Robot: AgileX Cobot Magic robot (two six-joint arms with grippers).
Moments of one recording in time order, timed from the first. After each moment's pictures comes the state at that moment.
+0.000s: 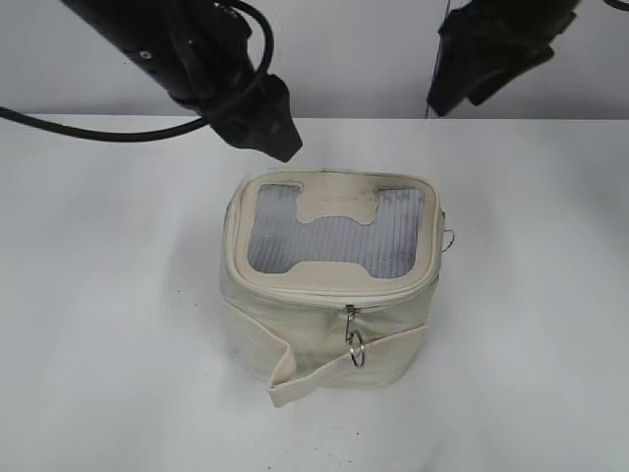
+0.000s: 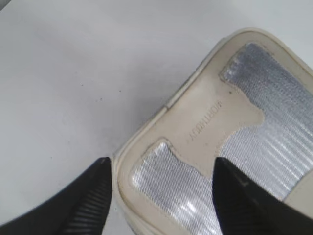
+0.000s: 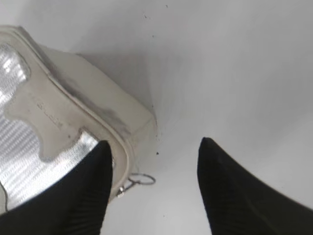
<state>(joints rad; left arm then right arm) -0.65 1.68 -1.41 -0.20 0.81 0.42 0.28 1.90 -1.77 0.30 1.22 -0.39</state>
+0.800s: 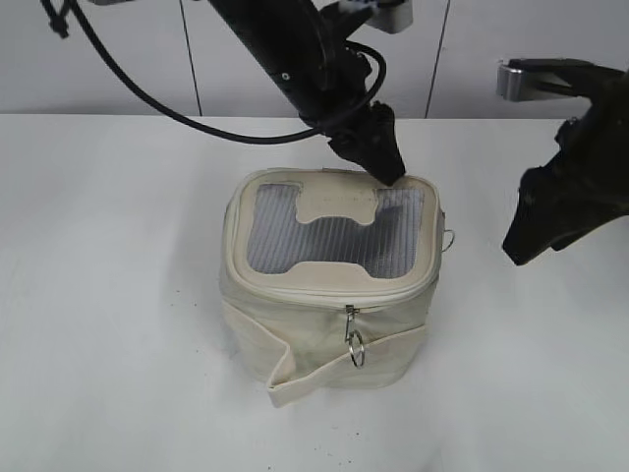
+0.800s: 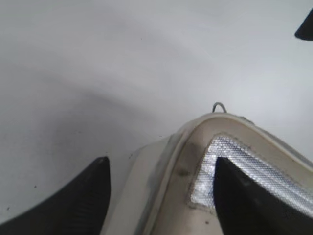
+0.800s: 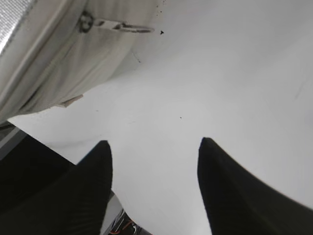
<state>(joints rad) -0.65 2.16 -1.96 -0.50 1.08 0.71 0.21 1.62 -1.15 0.29 1.07 -0.41</state>
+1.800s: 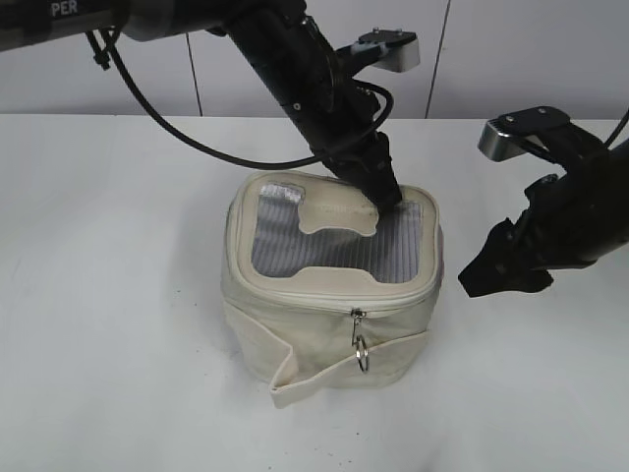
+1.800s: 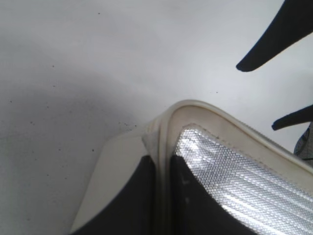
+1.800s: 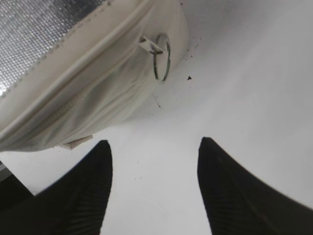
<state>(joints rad) -0.64 2.27 -2.02 -0.58 1.20 0.73 0.21 1.57 -0.85 0.59 0.65 -0.82</state>
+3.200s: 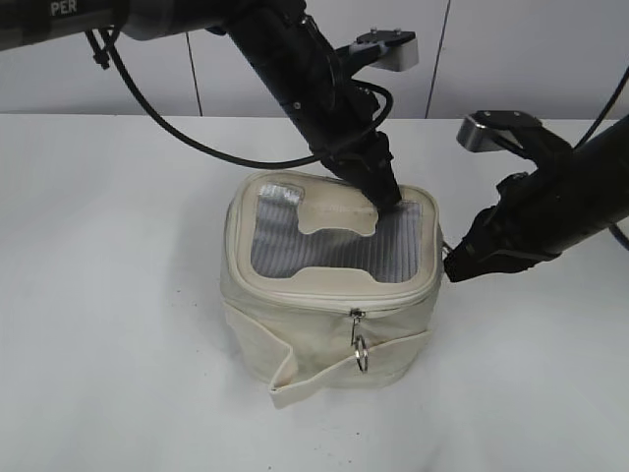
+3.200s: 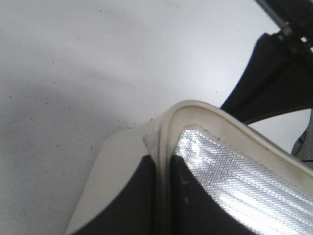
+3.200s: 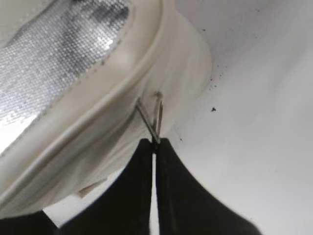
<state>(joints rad) -0.64 2.27 -2.02 -0.58 1.20 0.70 0.21 1.69 -0.89 0.78 0.67 -0.92</state>
